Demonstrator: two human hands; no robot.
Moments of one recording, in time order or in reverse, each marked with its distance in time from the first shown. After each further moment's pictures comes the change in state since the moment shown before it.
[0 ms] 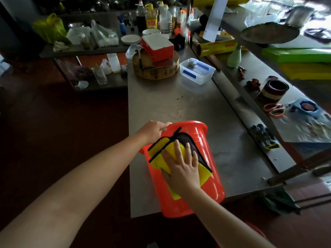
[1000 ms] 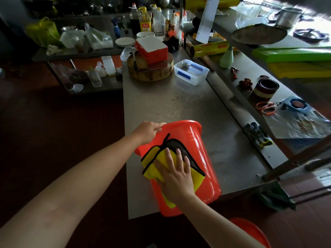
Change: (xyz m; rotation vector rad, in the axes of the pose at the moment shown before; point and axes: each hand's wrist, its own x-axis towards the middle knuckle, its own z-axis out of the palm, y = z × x) left_hand 0.000 -0.004 0.000 -0.065 -0.010 -0.044; right_hand -0.024 -0.008 0.004 -0.059 -0.045 -0.073
